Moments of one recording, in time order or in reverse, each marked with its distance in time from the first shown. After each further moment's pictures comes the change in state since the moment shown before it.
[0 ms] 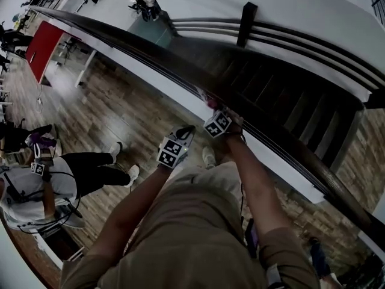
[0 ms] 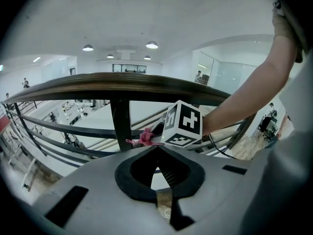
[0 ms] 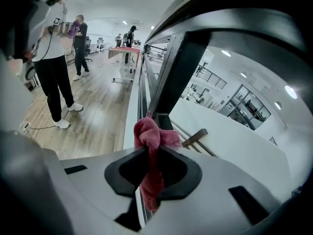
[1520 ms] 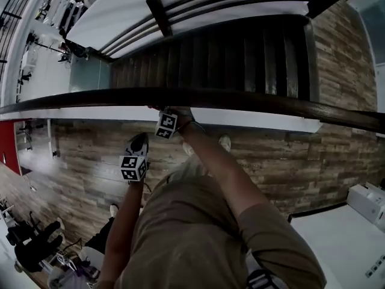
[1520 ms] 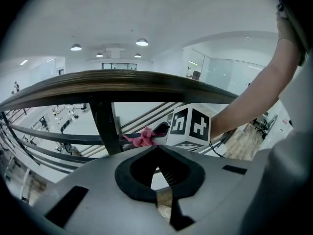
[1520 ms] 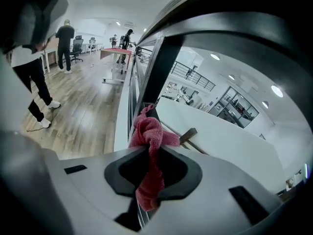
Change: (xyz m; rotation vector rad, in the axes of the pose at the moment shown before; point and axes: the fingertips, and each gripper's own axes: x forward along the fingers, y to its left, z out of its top) left arm 0.056 -0.052 0.018 0.071 0.030 -0.080; right arm -0.025 -0.042 -0.072 0.041 -0.033 -0.129
